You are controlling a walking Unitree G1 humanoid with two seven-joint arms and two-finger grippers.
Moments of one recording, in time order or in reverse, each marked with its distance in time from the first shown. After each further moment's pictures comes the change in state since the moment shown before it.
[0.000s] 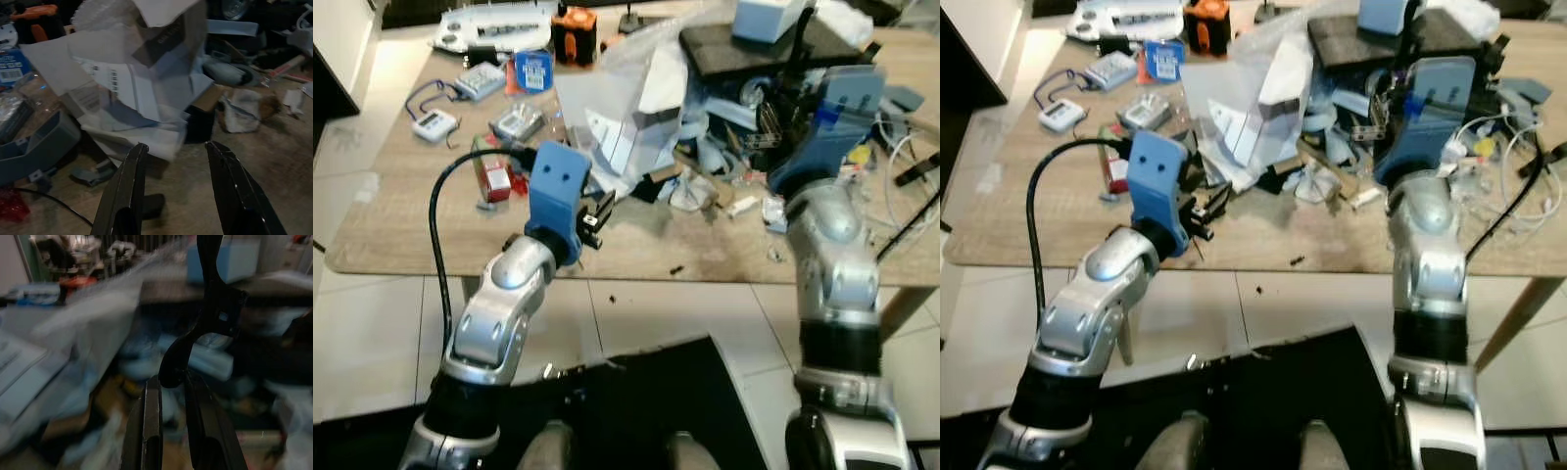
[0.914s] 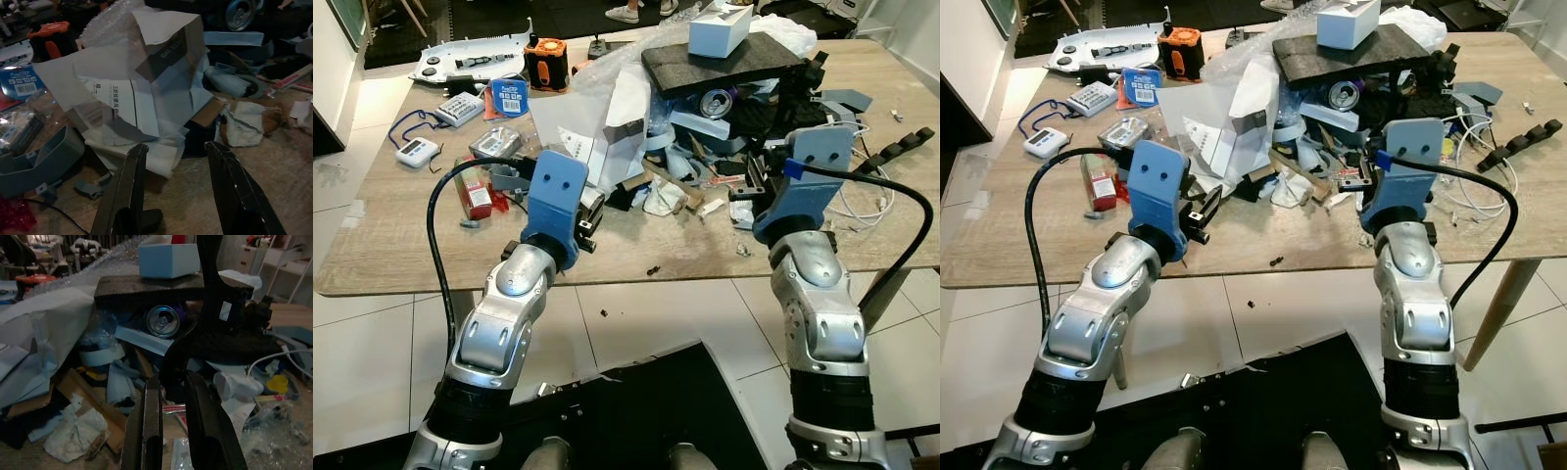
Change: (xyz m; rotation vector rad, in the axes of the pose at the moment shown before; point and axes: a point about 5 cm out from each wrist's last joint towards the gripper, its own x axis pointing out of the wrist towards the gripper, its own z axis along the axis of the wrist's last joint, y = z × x) left arm 0.001 0.004 -0.008 -0.003 0.016 0.099; right arm -0.019 0.004 -0.003 -0.036 0.040 -0.081
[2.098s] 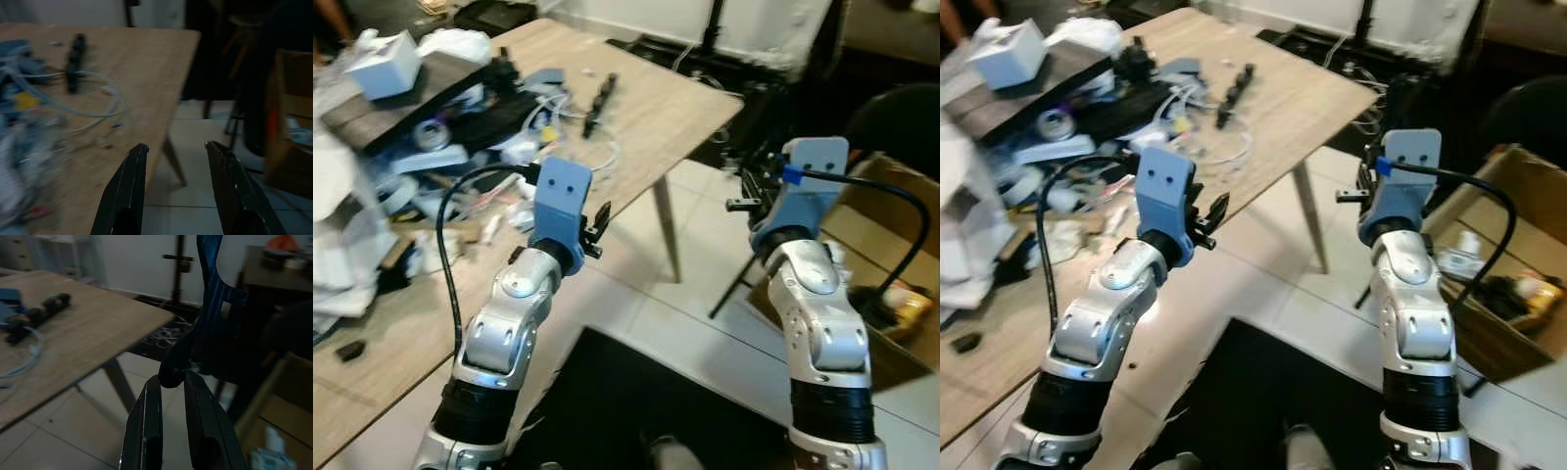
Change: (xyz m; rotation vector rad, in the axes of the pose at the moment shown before) left arm 0.002 -0.003 -0.007 -0.056 0.042 -0.029; right arm -0.007 -0.003 -0.006 0.056 0.082 -0.028
